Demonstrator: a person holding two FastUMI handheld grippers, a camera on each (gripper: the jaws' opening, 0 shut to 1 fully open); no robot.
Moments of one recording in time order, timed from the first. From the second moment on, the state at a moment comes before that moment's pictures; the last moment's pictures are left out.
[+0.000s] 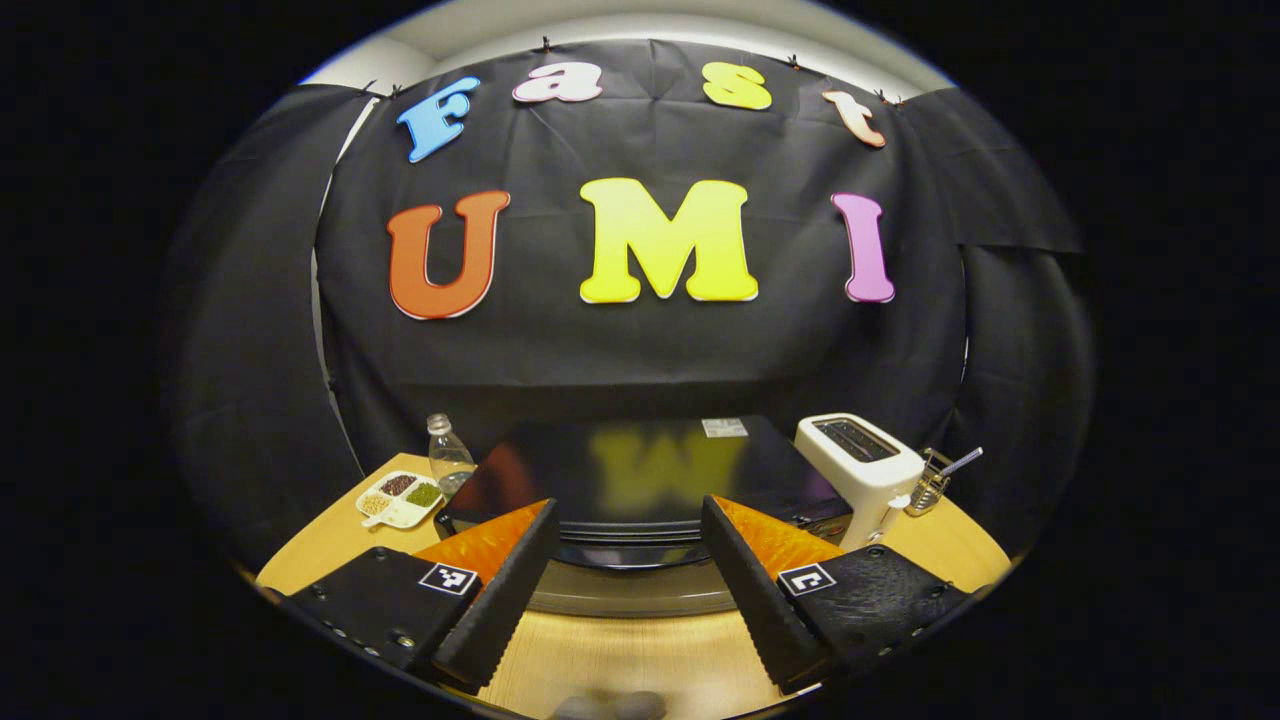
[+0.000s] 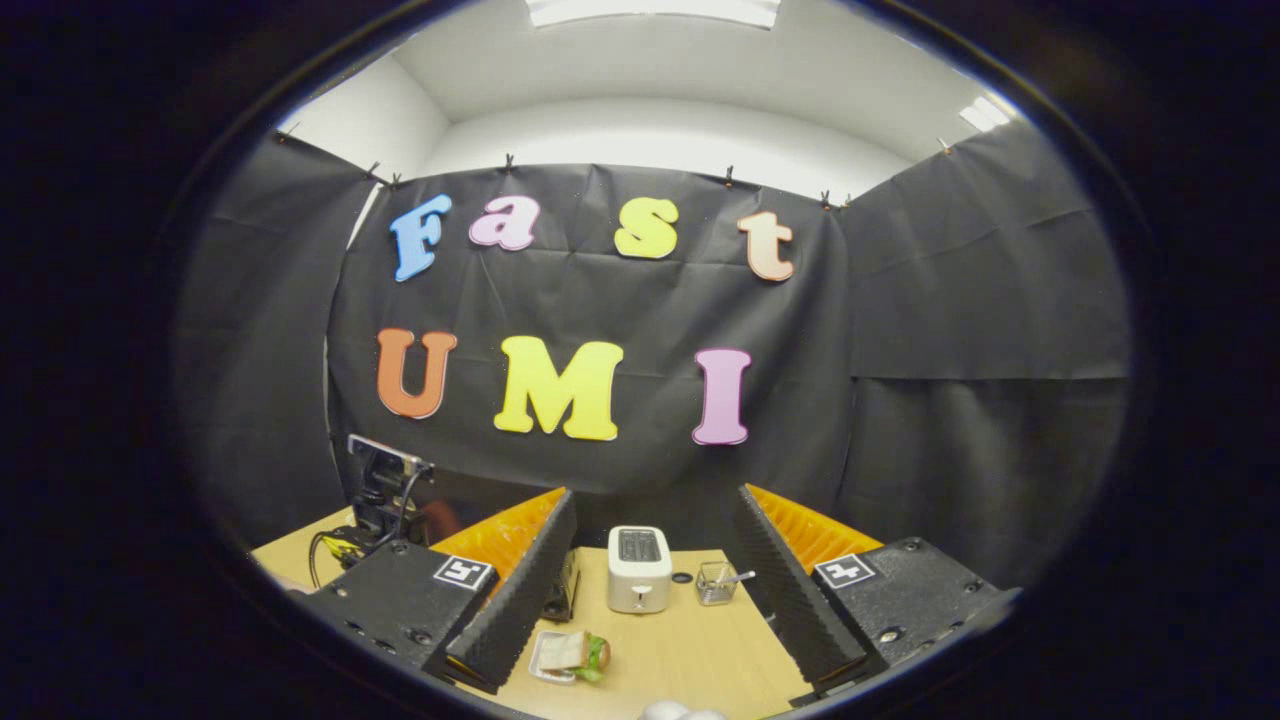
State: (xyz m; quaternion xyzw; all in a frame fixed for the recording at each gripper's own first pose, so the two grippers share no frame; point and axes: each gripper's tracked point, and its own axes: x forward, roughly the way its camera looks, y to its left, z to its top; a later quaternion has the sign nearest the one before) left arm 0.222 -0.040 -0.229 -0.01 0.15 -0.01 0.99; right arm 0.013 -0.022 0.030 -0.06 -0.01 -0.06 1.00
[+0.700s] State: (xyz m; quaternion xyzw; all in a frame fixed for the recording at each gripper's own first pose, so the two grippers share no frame) left arm 0.241 -0.039 -0.263 0.00 0.19 -0.01 0.98; right arm 0.022 -0.028 0.018 -0.05 0.01 -0.08 1.00
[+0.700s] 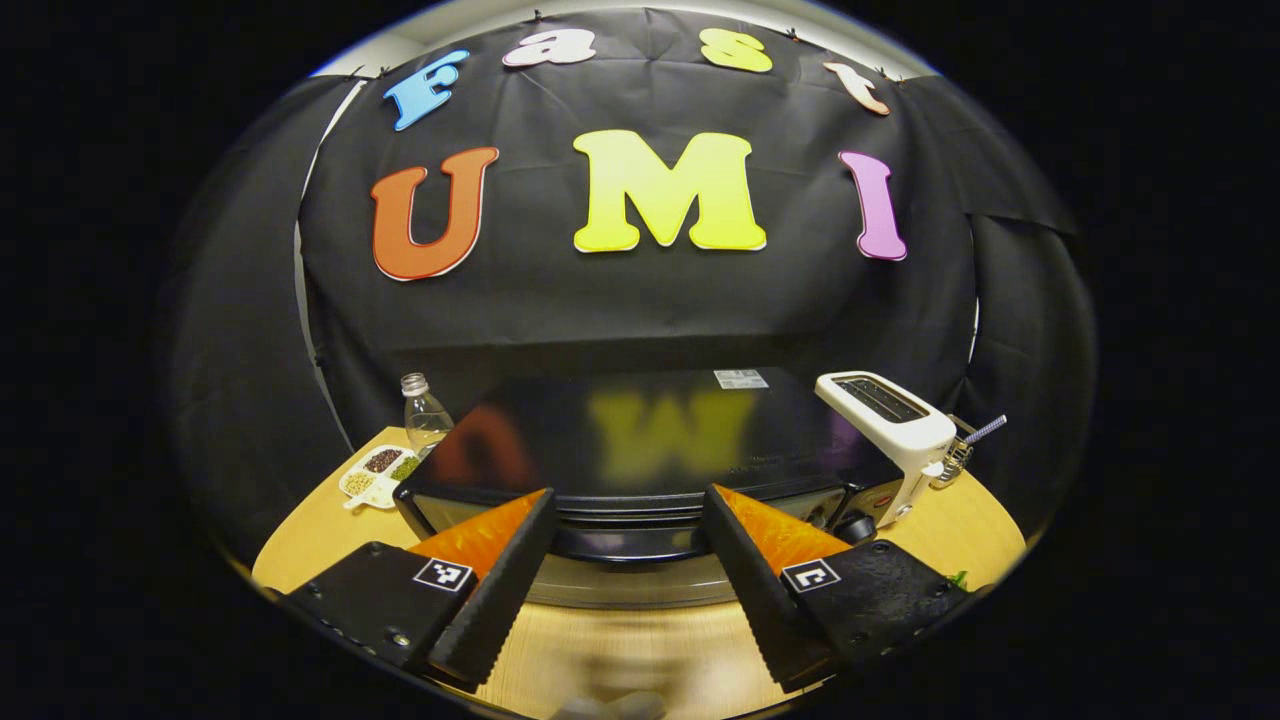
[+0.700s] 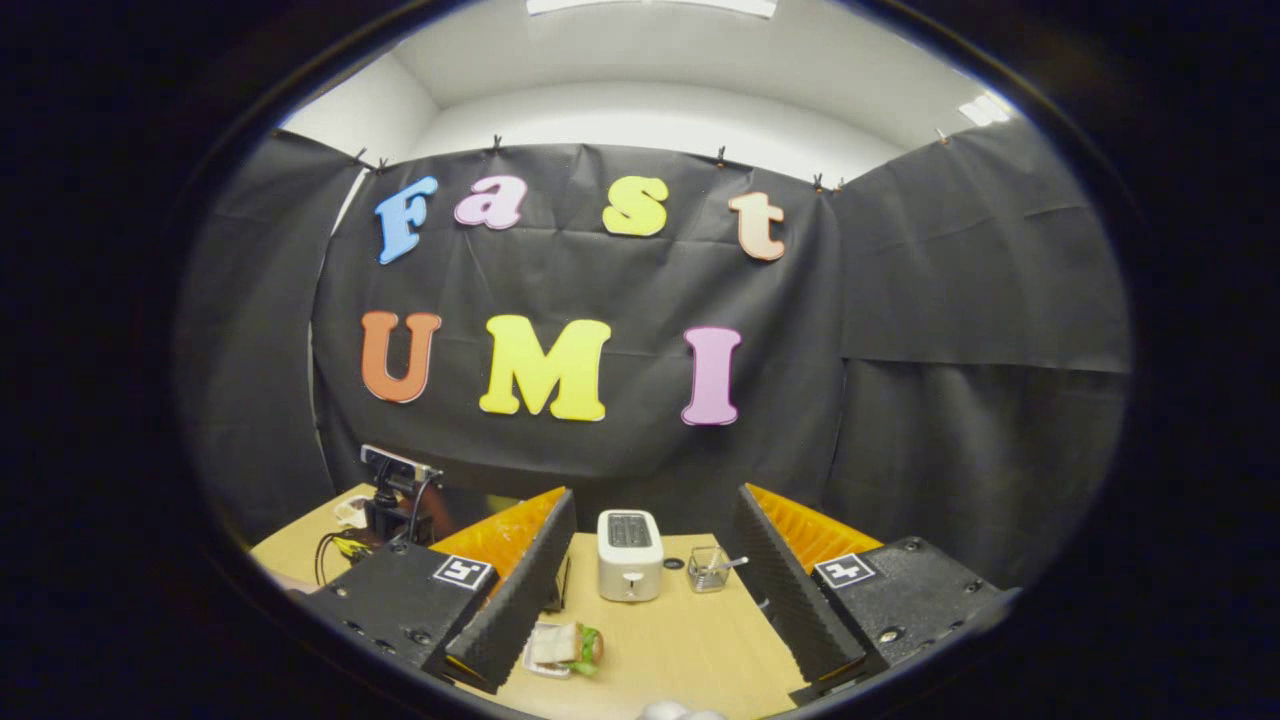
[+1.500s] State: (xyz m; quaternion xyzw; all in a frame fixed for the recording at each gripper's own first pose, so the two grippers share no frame) left arm 0.193 -0.039 -0.273 0.00 0.21 -0.01 0.98; right arm -0.007 -0.027 0.005 -0.05 0.02 -0.07 1.00
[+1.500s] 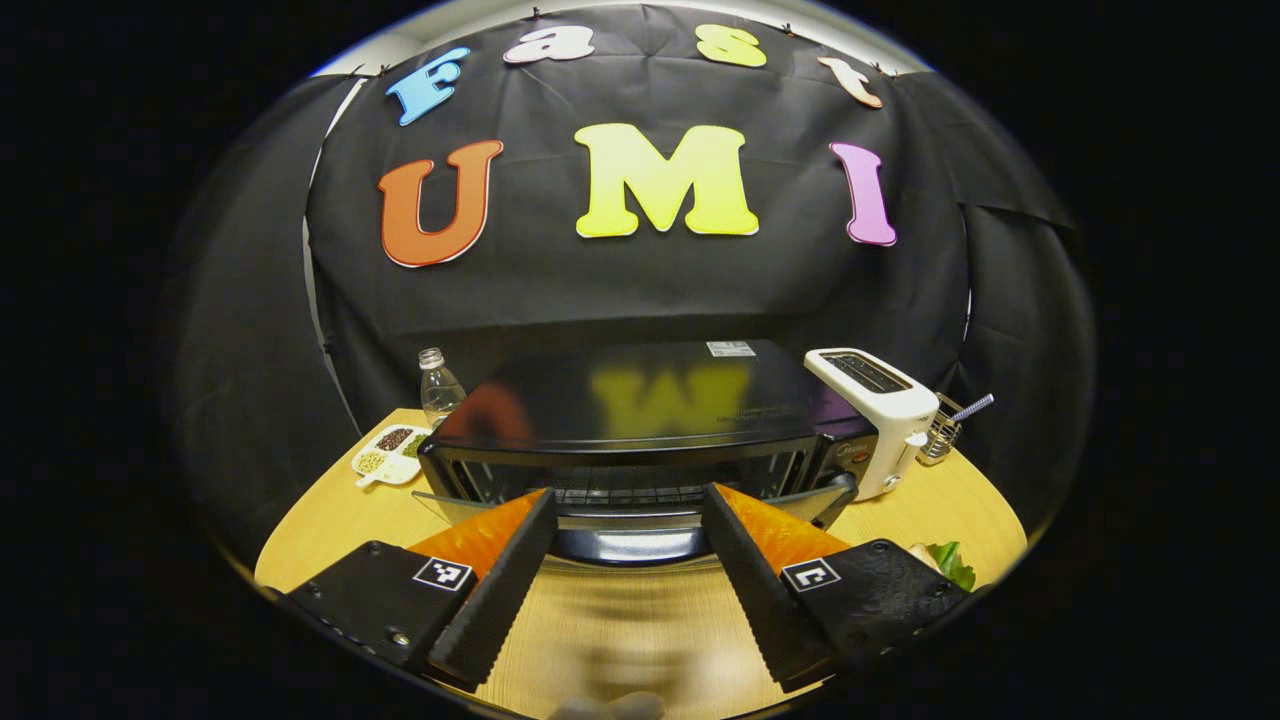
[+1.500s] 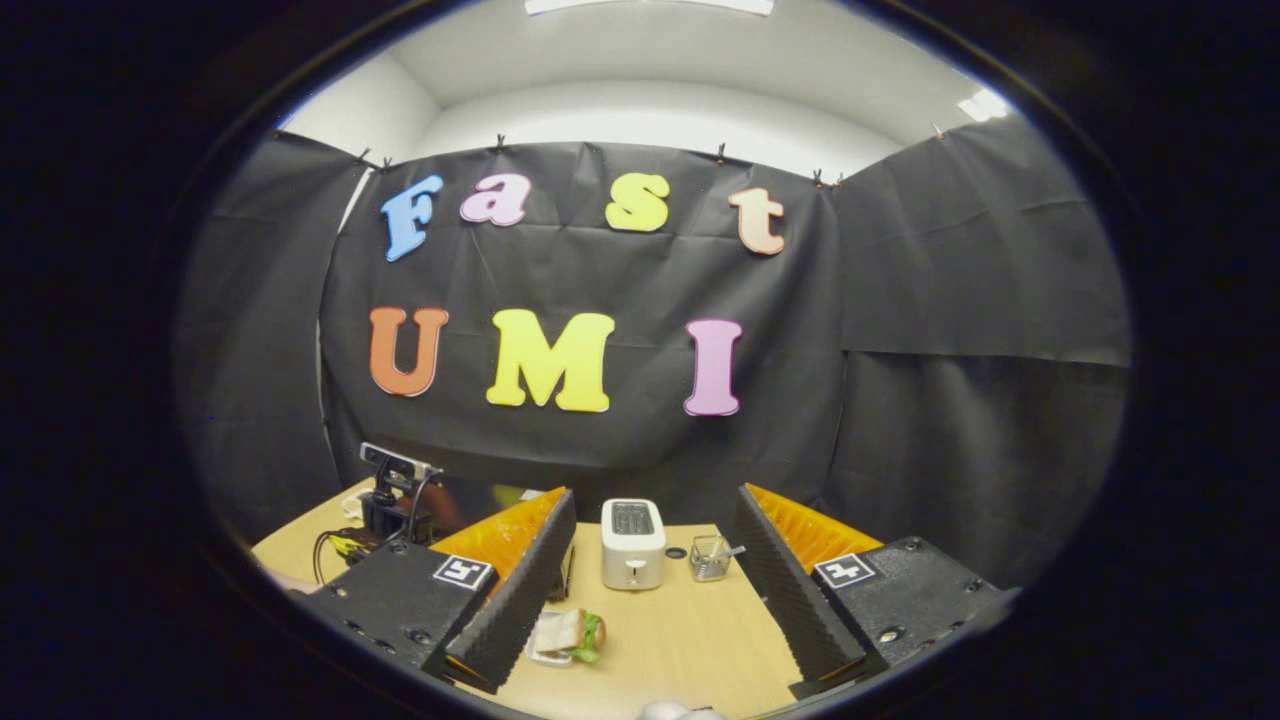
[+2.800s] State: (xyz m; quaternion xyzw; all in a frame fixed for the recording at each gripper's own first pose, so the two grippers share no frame) left arm 0.094 -0.045 -0.352 0.01 0.29 -0.02 0.96; right arm -0.049 -0.036 -0.026 -0.05 0.05 -0.08 0.99
